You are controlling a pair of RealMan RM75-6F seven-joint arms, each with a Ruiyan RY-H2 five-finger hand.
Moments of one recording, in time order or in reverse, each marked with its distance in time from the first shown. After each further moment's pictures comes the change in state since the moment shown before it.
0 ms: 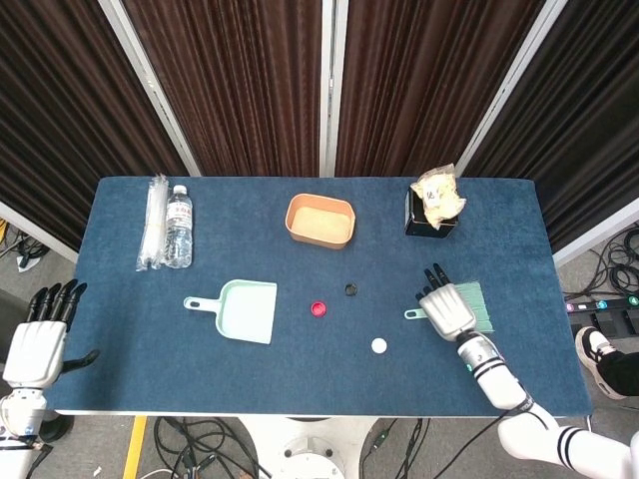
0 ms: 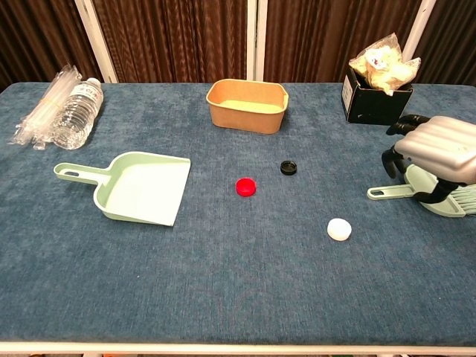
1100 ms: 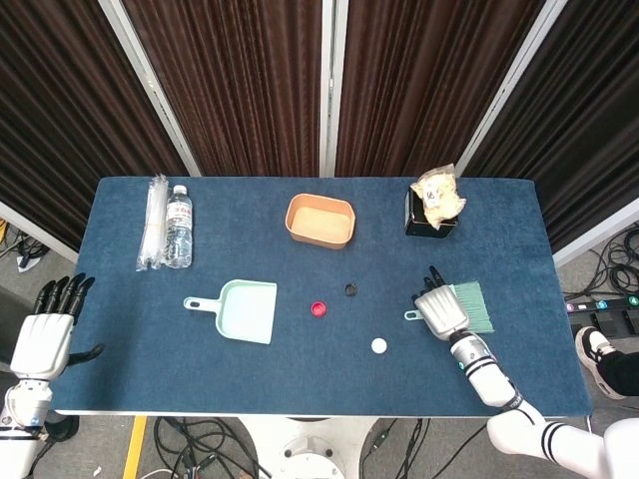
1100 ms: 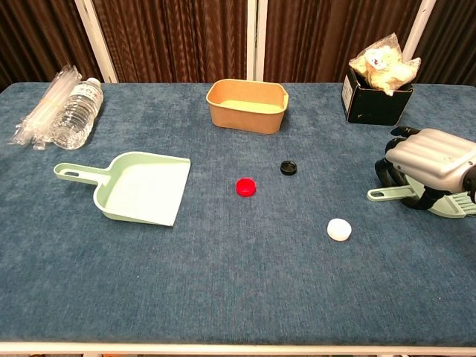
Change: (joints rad) left arm -0.038 0.003 -0.011 0.005 0.005 -0.036 0.007; right arm 0.027 -0.076 -0.035 0.099 0.030 0.002 0.097
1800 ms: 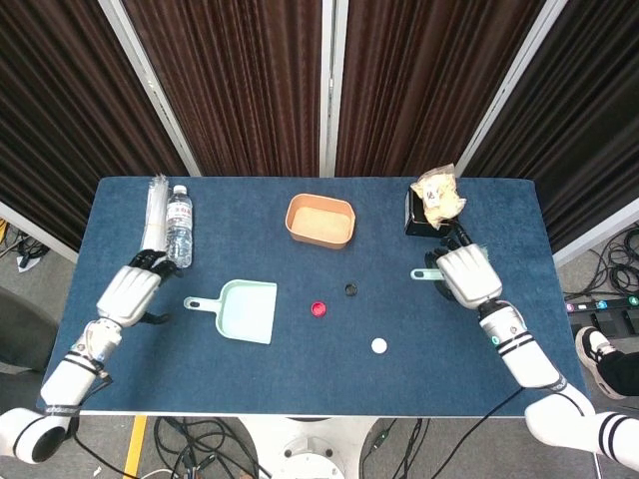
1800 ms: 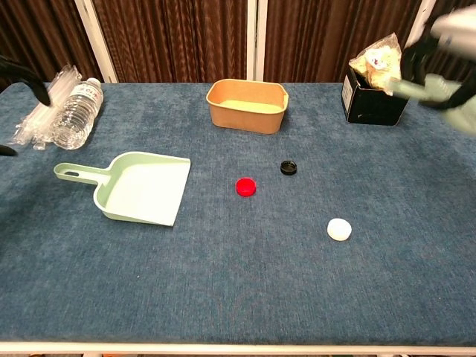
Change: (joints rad) left arm -0.341 -0.044 -0.083 0.002 -0.065 -0.426 0.047; right arm 0.032 0.370 0.132 -0.353 -0.041 0.102 0.248
